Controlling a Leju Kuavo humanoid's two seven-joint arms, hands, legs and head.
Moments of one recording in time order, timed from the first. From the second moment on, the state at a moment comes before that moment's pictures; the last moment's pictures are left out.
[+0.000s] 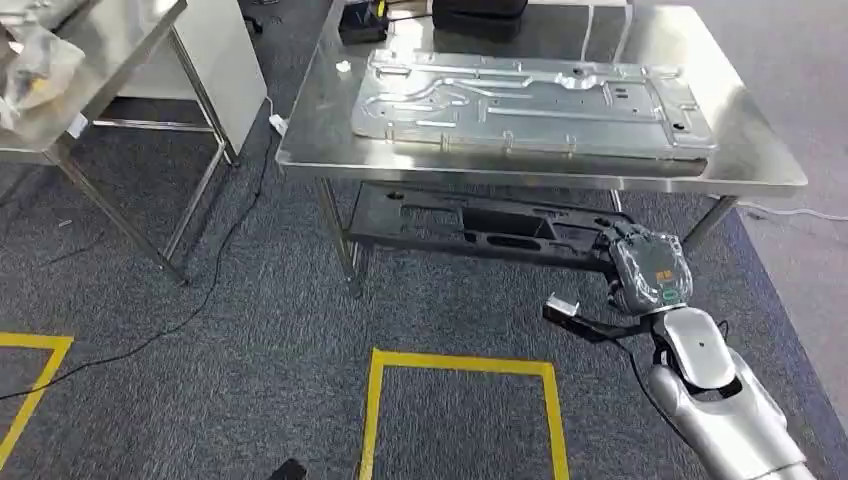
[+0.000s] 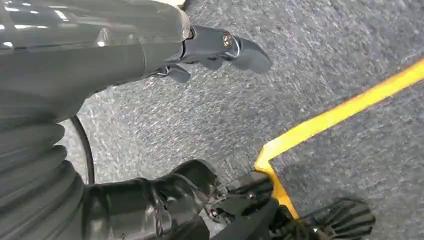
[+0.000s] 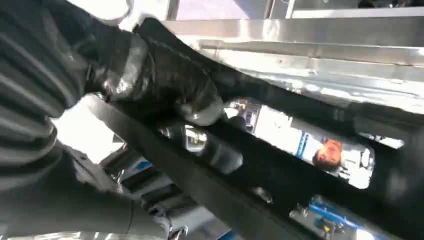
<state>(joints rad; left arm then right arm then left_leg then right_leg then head) -0.14 -0.12 0.33 -0.21 -0.94 0.01 -0.36 -0.40 -0.49 0.47 -1.43 1.17 -0.32 -0.08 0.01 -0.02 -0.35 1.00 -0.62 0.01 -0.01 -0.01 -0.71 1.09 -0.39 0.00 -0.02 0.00</state>
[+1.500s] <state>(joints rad) -0.15 -0.12 0.33 -0.21 -0.94 0.01 -0.36 -0.39 -0.49 0.47 -1.44 1.17 -0.32 -0.08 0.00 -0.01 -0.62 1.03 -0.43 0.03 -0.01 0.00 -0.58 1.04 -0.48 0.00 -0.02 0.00</state>
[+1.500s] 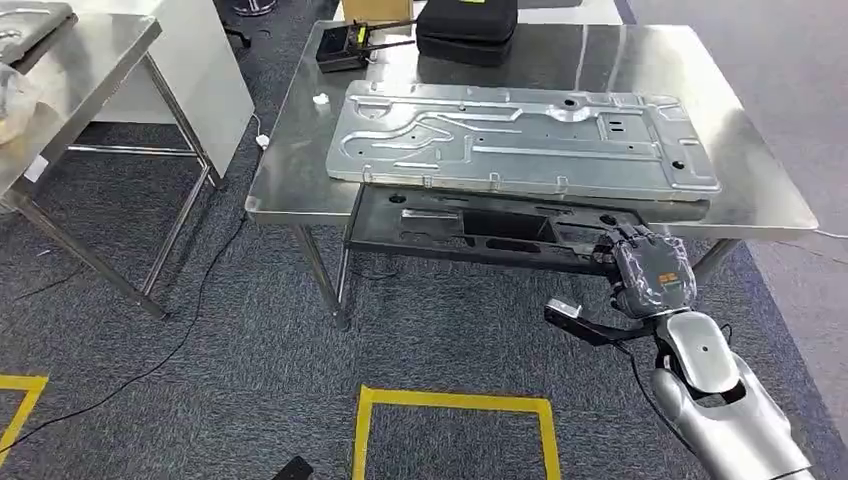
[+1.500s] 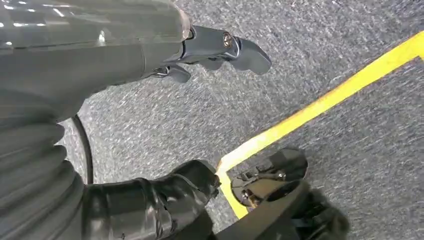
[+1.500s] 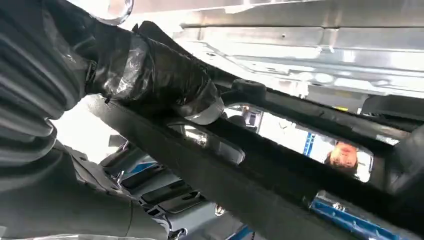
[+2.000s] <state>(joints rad) -0.15 -0.12 0.33 -0.21 -0.94 0.00 -0.36 -0.39 -0.48 0.47 -1.44 1.18 -0.32 -0.08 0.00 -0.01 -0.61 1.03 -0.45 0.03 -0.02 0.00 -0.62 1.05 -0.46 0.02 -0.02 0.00</state>
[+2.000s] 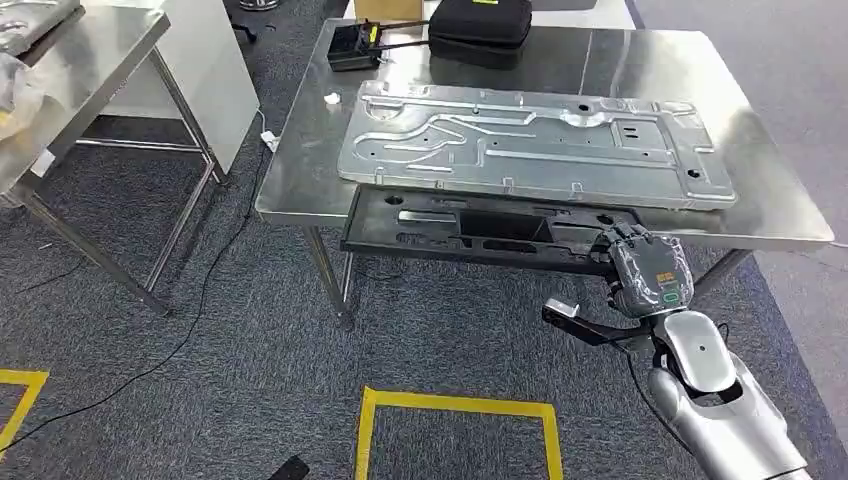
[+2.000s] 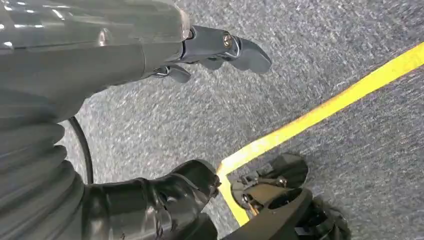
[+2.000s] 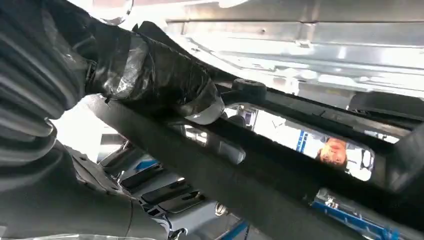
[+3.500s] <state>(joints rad) -0.14 -0.13 0.33 -0.21 -0.94 0.01 -0.36 -0.44 -0.47 0.46 -1.44 1.19 -0.33 -0.06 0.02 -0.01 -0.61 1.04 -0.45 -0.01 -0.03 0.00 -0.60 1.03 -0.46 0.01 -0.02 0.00</state>
